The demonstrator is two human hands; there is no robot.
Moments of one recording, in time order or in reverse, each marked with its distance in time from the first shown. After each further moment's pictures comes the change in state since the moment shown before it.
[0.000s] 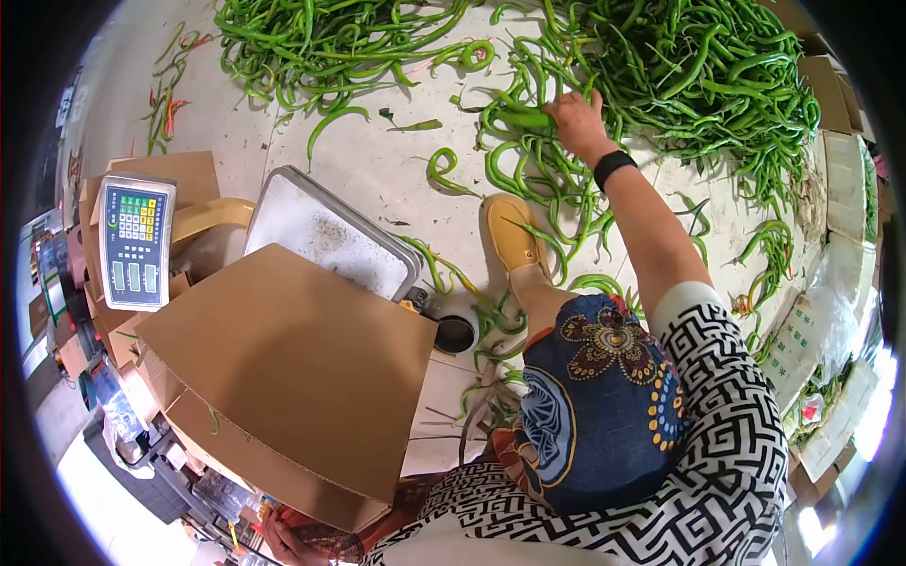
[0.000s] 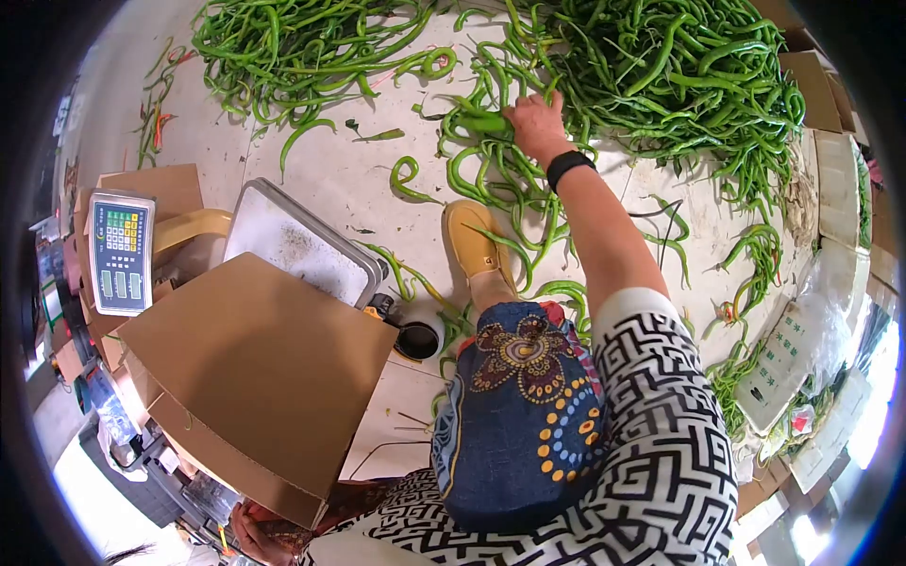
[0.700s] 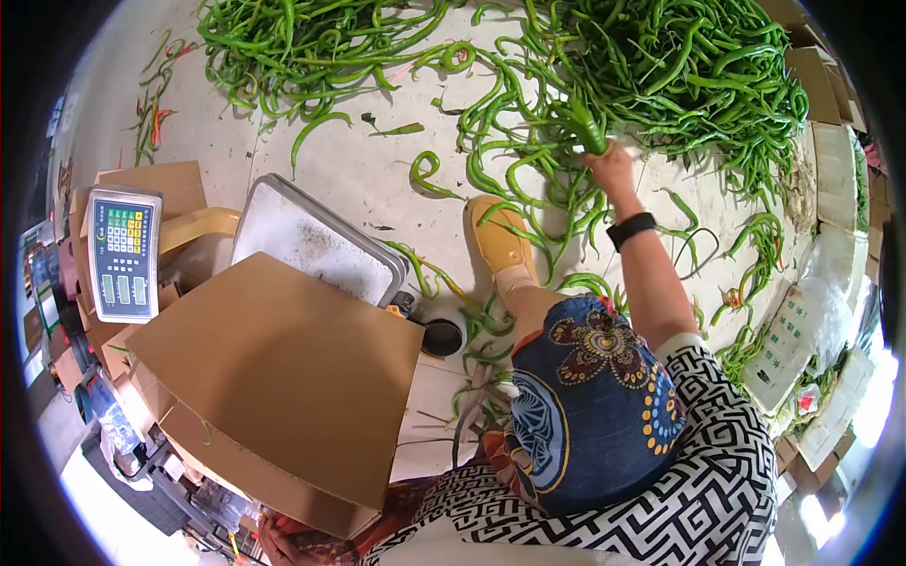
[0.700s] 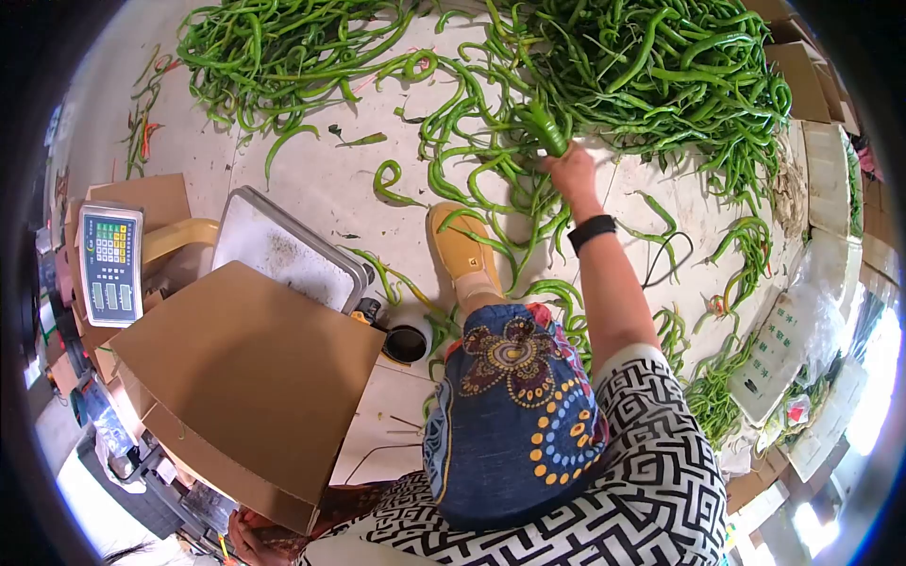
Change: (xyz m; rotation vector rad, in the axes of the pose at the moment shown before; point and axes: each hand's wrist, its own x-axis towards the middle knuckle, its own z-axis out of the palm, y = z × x) left_hand -0.007 -0.046 0.001 0.215 0.093 0.496; right_hand -0.088 0.054 0.027 0.560 0.037 0.626
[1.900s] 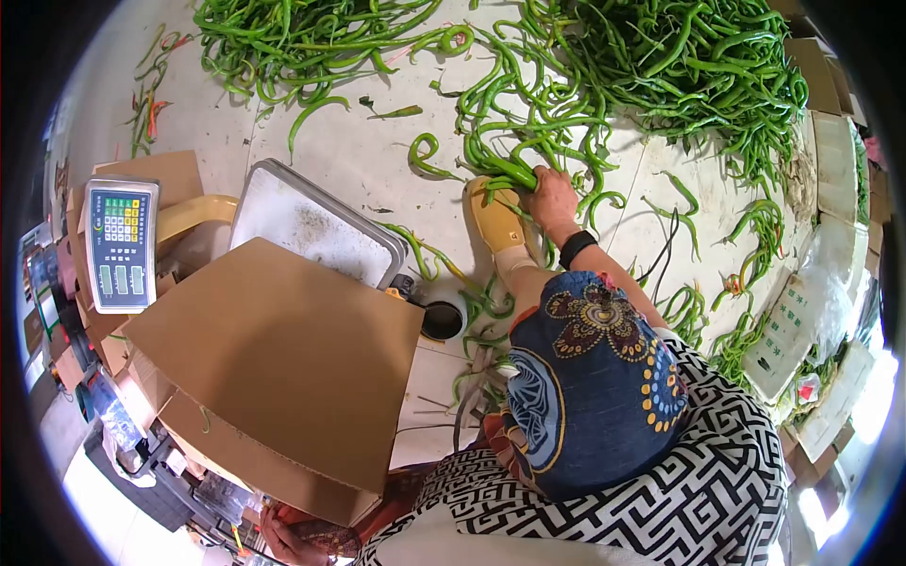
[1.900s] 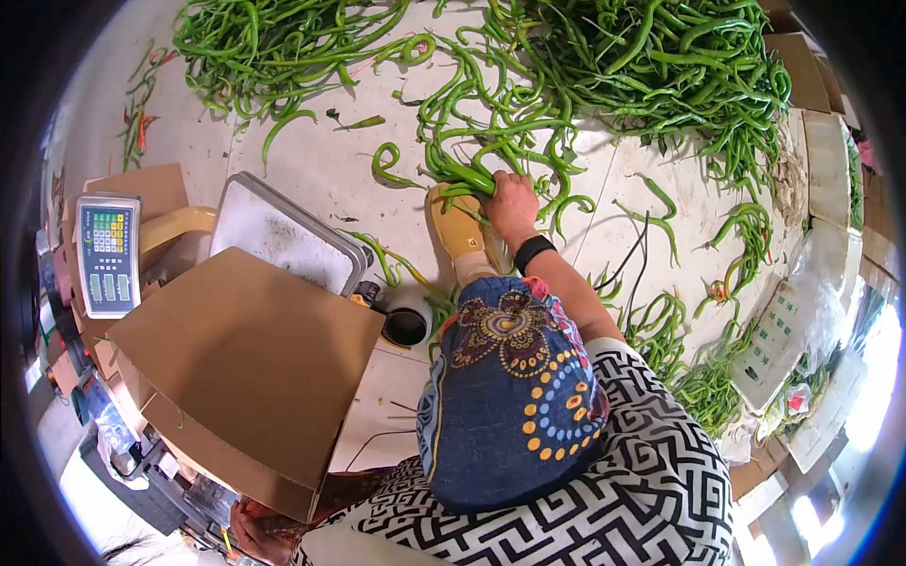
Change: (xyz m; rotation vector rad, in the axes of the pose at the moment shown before) left_hand 0.025 0.023 -0.004 0.021 0.027 0.066; right_hand -0.108 -0.064 0.056 -0.266 -0.123 -0.142
